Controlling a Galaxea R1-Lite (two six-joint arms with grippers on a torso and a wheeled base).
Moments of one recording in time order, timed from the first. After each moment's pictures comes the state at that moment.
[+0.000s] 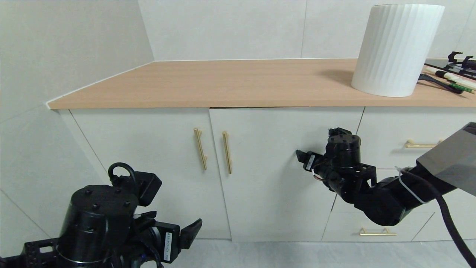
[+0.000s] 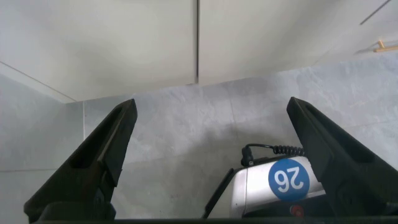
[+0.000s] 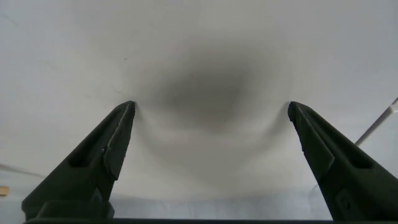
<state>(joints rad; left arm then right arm) -0.70 1.44 -0.45 -0.34 0.41 -0.33 0.51 2.10 -0.94 -0.87 -0.44 0.50</state>
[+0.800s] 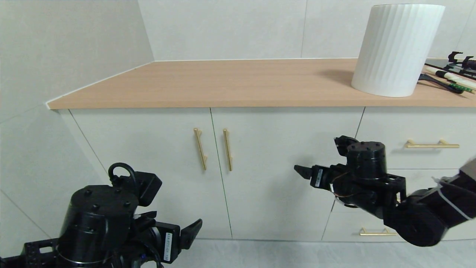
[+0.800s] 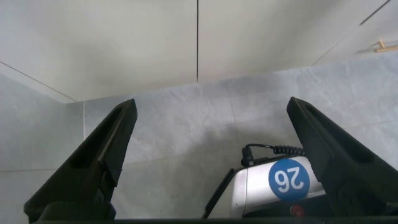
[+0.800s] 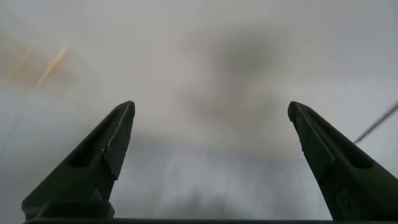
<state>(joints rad) -0.70 1.44 -0.45 -0.34 0.41 -0.33 0.52 1.93 -0.72 -0.88 -0.12 0.44</state>
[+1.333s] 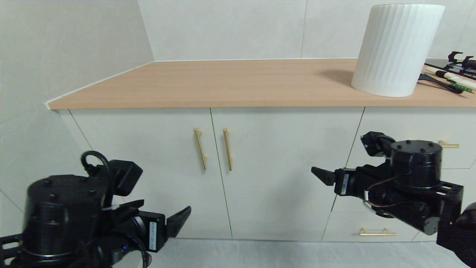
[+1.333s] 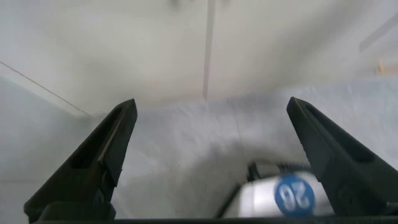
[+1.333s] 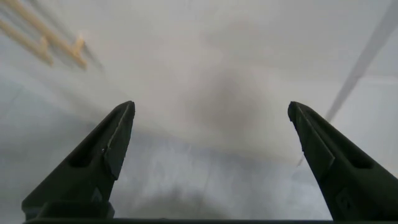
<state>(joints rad) -0.64 1.34 -0.47 -0.34 0.41 -0.26 0.52 1.69 -0.56 -0.86 -0.17 0.32</state>
